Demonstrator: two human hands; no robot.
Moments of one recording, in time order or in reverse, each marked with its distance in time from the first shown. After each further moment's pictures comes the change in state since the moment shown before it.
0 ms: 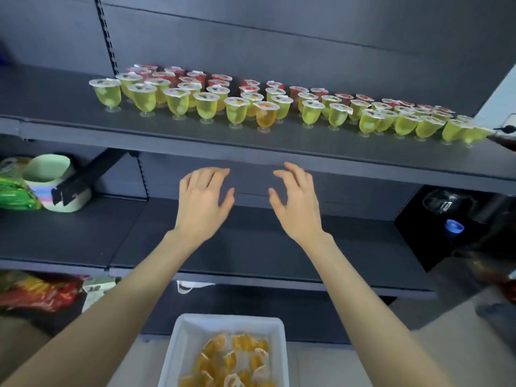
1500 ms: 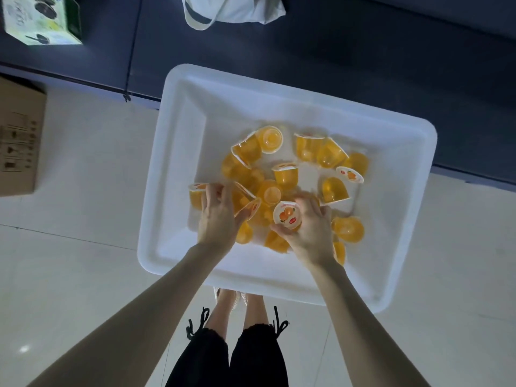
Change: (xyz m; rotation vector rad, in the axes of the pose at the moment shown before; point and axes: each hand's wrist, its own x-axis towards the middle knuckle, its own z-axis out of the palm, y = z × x) left_hand -0.564 -0.108 0.330 -0.094 -0.928 -0.863; right_hand -0.513 0.173 0.429 0.042 -0.925 0.629
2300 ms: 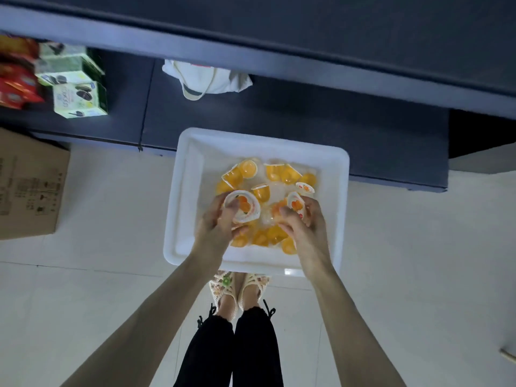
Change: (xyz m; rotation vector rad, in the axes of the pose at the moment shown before) left_hand -0.080 0.099 -0.141 -1.048 -0.188 -0.300; right_hand -0.091 -0.101 -0.152 1.145 0.081 0.289
